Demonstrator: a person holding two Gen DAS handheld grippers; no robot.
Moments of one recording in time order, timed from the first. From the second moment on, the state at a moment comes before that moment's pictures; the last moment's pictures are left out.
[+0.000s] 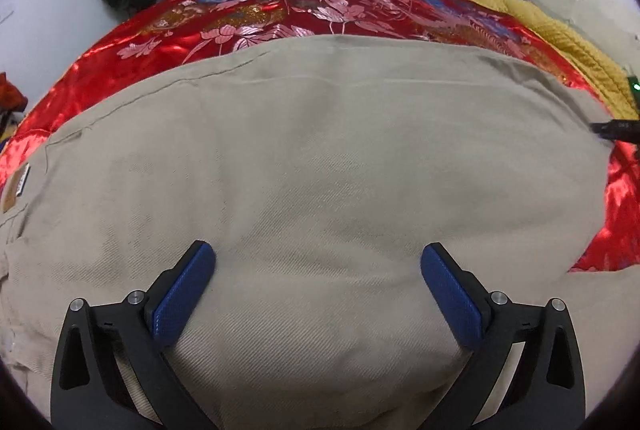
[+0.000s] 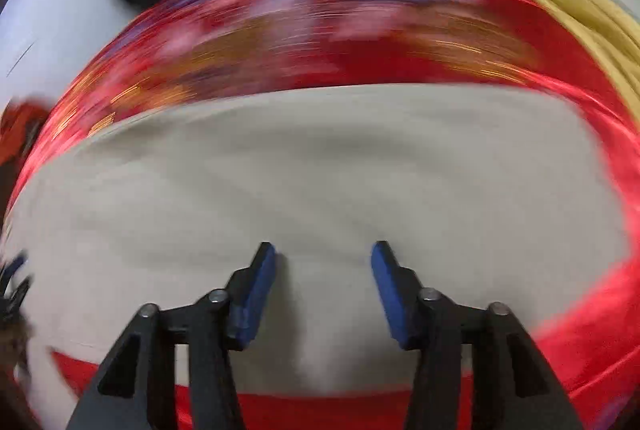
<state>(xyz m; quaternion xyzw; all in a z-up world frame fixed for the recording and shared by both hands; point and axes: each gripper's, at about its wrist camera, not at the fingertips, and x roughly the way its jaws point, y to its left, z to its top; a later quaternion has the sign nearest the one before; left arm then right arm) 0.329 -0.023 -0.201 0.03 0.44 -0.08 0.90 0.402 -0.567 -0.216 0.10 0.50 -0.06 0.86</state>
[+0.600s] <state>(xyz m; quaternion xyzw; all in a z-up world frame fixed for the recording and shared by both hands) 0.327 -0.024 -0.203 0.03 0.42 -0.08 0.90 0.377 -0.655 -0.203 0.37 0.38 -0.07 0.84</state>
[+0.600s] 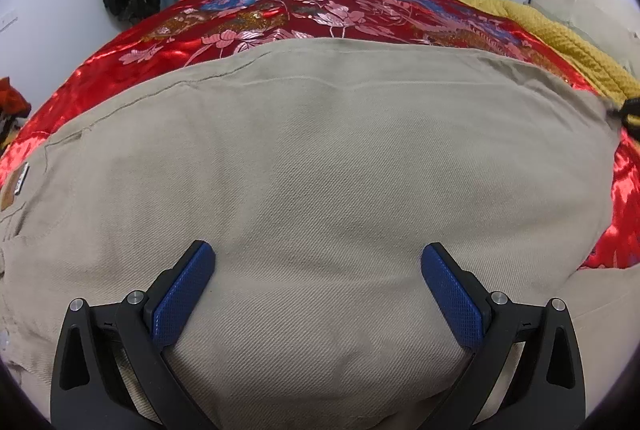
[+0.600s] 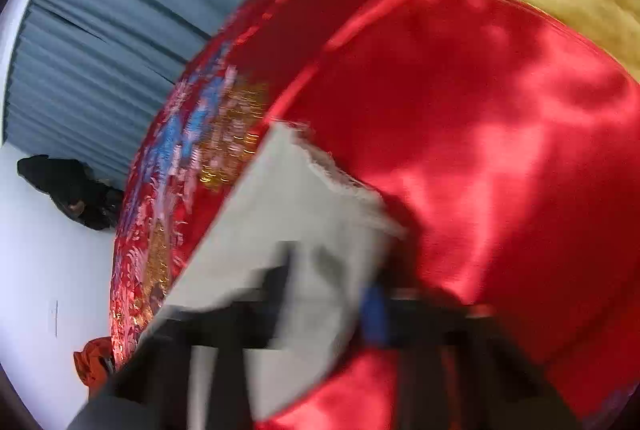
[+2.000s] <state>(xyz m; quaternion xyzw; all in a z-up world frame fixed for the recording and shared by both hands) 0.236 -0.053 -0.196 0.04 0.45 -0.06 0.89 0.101 -0.453 -0.209 0.05 0.48 -0.19 0.86</state>
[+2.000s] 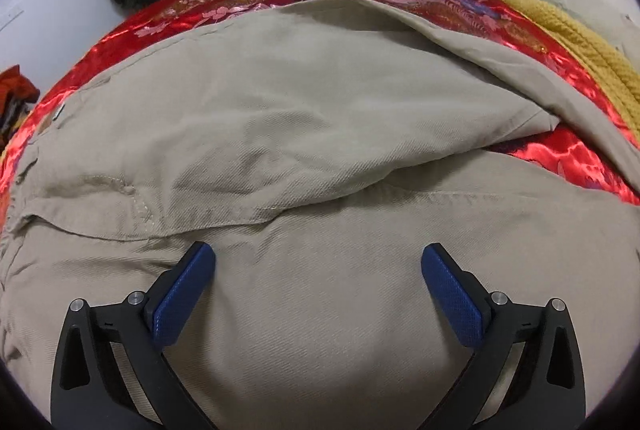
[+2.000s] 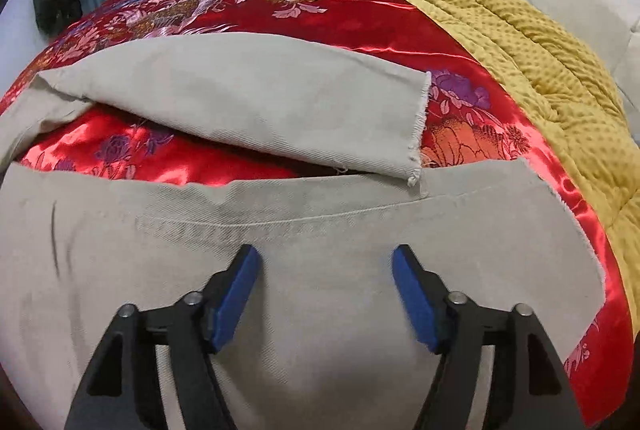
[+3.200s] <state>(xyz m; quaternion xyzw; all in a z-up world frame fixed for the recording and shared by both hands) 0.238 -0.050 -0.202 0.03 0.44 -0.07 0.89 0.101 -0.459 -0.221 0.06 0.47 -0.21 0.86</state>
